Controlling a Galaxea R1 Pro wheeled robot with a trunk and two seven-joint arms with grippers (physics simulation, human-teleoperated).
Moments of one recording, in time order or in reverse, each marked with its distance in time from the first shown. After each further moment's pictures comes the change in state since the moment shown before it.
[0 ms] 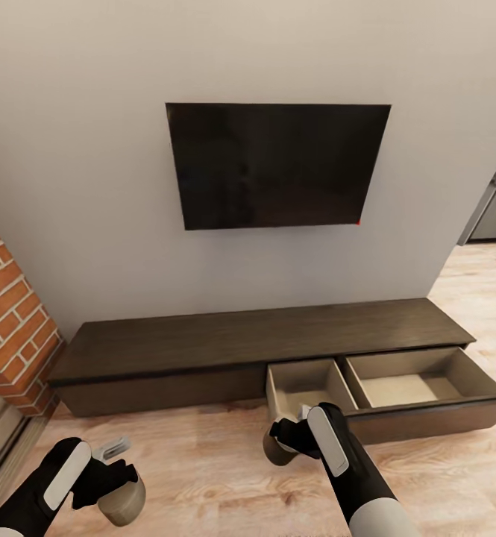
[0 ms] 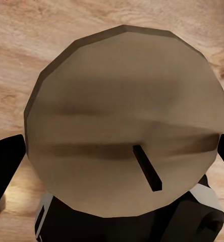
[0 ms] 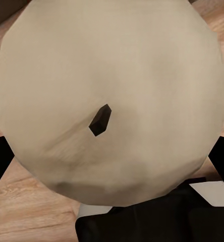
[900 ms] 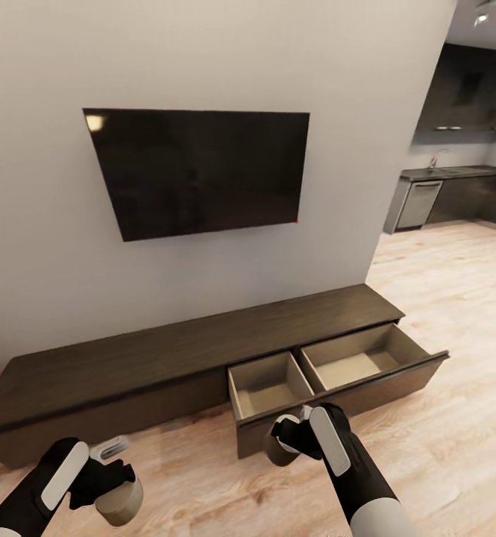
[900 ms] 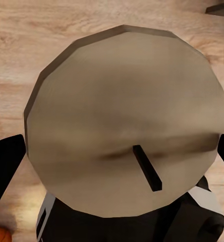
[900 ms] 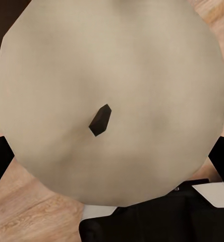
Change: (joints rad) left arm 0.000 0.009 0.000 0.000 -0.001 0.000 0.000; right arm 0.000 0.000 -0.021 0.004 0.000 -0.001 0.001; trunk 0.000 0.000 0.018
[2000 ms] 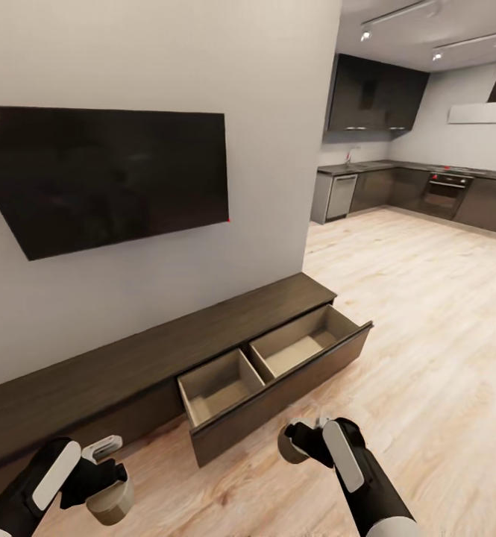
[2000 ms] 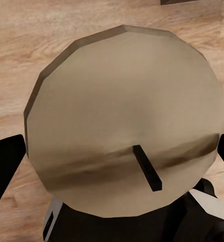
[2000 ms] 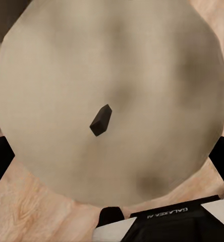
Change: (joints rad) left arm 0.000 0.031 0.002 0.000 0.002 -0.003 -0.004; right arm 0.054 -0.035 -0.050 -0.004 0.019 -0.143 0.063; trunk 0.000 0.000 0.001
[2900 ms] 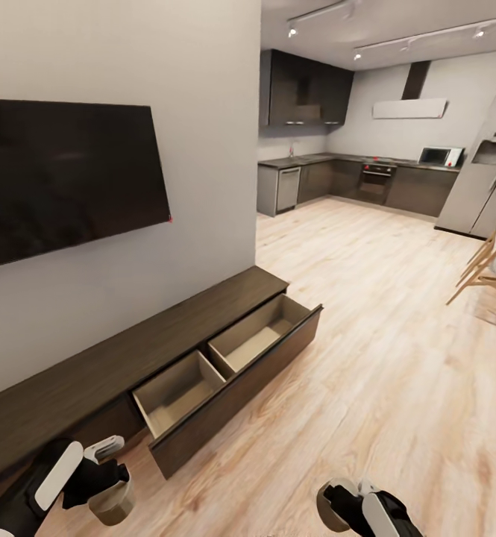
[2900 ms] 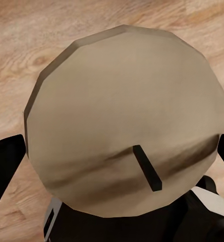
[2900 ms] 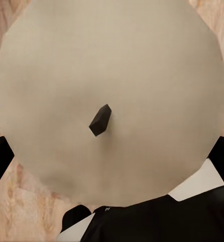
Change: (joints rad) left arm 0.000 -0.008 -0.005 0.000 -0.001 -0.003 0.004; right arm 0.148 -0.129 -0.061 0.207 0.000 -0.241 0.144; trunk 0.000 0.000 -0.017
